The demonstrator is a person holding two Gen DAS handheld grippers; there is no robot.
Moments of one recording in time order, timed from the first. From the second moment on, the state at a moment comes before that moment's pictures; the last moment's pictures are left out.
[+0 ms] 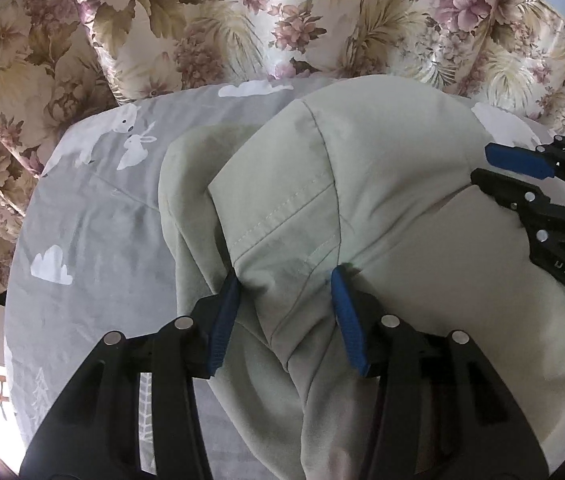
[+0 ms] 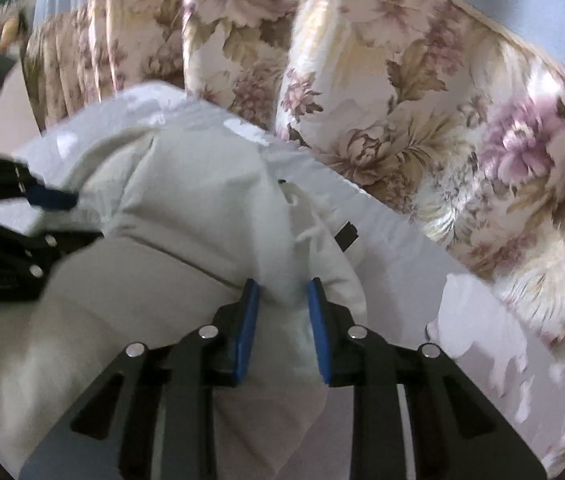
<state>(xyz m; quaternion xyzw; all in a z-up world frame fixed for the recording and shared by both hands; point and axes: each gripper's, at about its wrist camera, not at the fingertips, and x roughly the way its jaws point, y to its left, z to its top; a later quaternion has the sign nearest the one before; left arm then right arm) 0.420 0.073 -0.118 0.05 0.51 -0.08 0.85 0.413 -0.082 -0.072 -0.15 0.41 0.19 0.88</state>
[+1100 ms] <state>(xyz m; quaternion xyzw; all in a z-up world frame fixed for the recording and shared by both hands) 0.341 0.071 -0.144 -0.10 0.50 -0.22 0.83 0.334 -0.144 -0.097 0.12 0.49 0.19 0.84</state>
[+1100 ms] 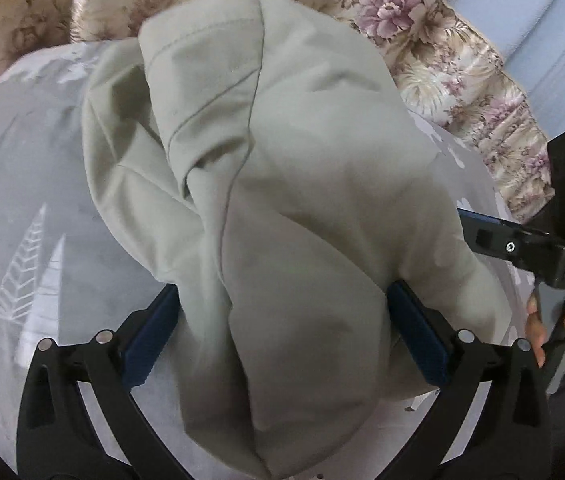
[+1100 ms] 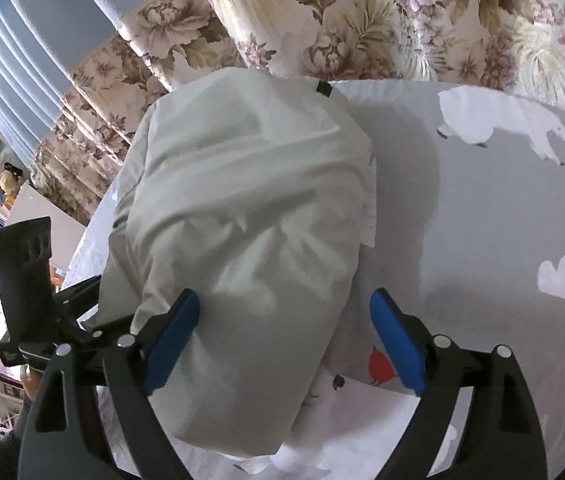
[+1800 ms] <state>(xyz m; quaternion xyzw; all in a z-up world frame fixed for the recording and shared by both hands) 0.330 0.069 -0.117 -0.06 0.47 -0.23 0.85 0.340 -0.123 -0.093 0.12 0.44 0.26 0.85</state>
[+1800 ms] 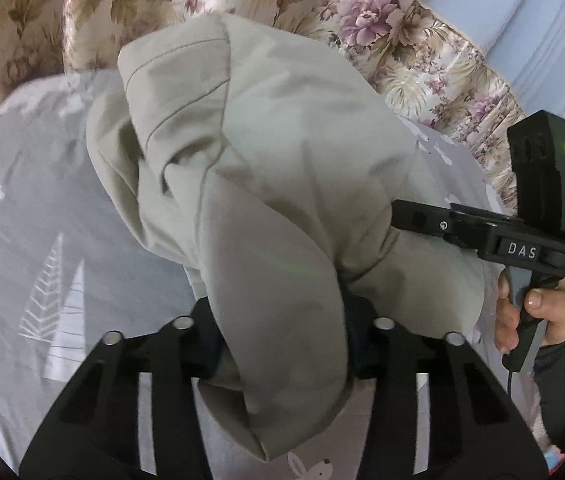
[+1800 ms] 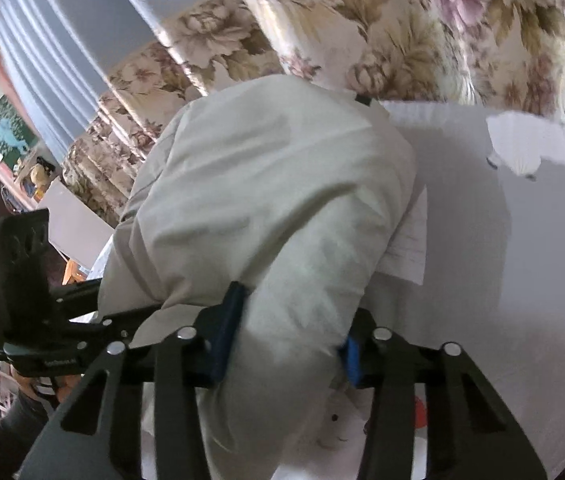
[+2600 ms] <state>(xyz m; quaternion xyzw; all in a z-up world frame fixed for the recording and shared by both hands) 0.227 -0.096 -0.114 0.09 0.43 -0.26 0.86 0.217 -0.284 -0.095 0.02 0.42 0.15 0.89</state>
